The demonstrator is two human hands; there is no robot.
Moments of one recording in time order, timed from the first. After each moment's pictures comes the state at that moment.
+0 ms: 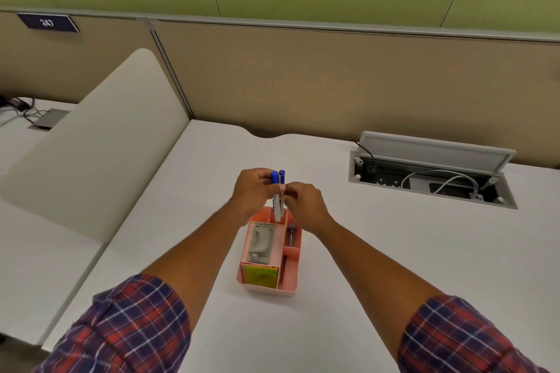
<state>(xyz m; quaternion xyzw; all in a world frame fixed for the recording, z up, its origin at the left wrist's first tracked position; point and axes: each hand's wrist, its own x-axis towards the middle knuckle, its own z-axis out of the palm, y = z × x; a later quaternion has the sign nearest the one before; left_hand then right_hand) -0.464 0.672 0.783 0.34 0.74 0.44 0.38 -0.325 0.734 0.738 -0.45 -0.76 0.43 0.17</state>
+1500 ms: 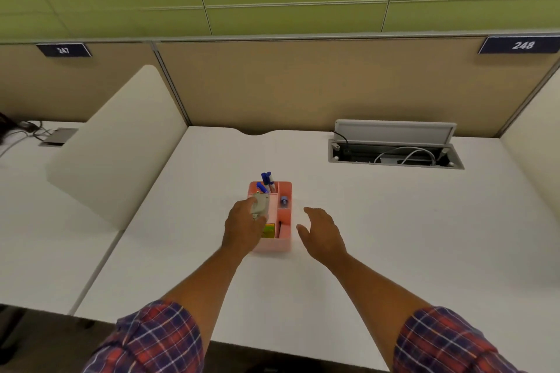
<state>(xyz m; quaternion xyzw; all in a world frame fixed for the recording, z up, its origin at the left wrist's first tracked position) -0.396 0.505 0.760 0.43 0.82 0.28 0.24 -0.199 0.571 0.718 -0.52 -0.79 0.31 0.10</state>
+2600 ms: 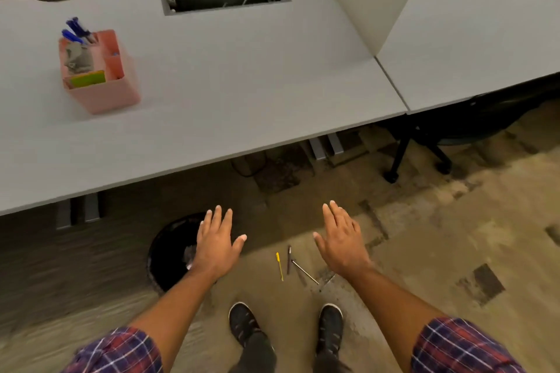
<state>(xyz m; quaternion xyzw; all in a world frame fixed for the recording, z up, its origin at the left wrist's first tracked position) -0.107 0.144 0.575 0.67 0.68 0.00 0.28 0.201 0.123 0.606 -0.71 -0.69 0.16 -0.04</state>
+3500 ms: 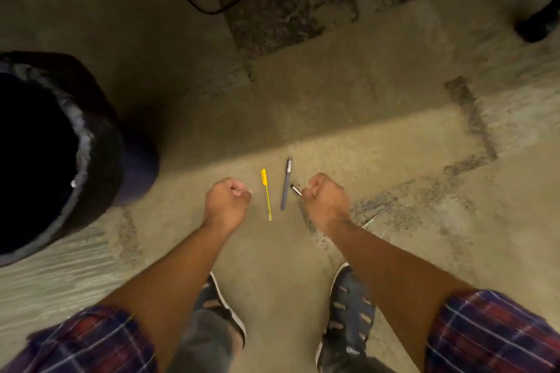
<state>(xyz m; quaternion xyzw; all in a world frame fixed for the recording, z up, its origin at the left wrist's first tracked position) 0.047 0.081 -0.002 0.38 0.81 0.07 0.45 0.256 0.088 0.012 -0.78 -0.45 0.44 -0.01</state>
